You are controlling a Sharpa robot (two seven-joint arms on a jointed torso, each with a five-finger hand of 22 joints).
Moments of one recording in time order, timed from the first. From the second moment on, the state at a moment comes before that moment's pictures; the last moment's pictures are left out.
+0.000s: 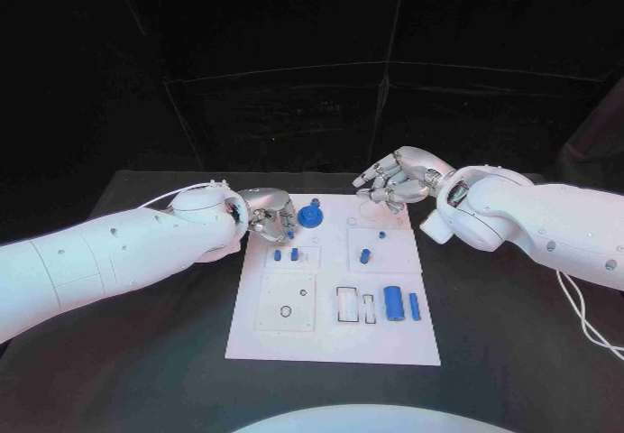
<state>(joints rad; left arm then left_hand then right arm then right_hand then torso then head) 1.25 -0.63 -0.12 1.27 -1.39 -0.07 -0.03 1.30 -0.12 0.54 -0.11 0.04 1.01 0.15 0.14 0.06 1.08 0.08 0.26 0.07 1.46 -0.02 1.37 1.22 0.11 1.45 0.08 1.14 1.13 1.25 -0.83 -0.01 1.48 -0.82 -0.22 0.06 1.47 -0.05 -0.01 0.23 0.46 0.94 0.15 0.11 0.08 1.14 0.06 0.63 0.72 1.43 -0.02 0.87 0.87 0.14 1.13 0.09 1.01 0.77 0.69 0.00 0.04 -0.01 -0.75</state>
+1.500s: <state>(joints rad) 1.27 -0.84 -0.12 1.43 -0.26 -0.24 0.42 1.27 -0.11 0.44 -0.07 0.05 1.03 0.16 0.13 0.07 1.11 0.08 0.34 0.11 1.36 0.00 1.19 0.91 0.16 1.26 0.10 0.68 0.72 1.18 -0.91 -0.02 1.53 -1.62 -0.21 -0.11 1.55 -0.12 0.13 0.22 0.25 1.04 0.14 0.09 0.07 1.07 0.08 0.22 0.27 1.47 -0.02 0.98 0.98 0.14 1.24 0.09 1.14 0.97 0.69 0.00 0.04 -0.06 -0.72</state>
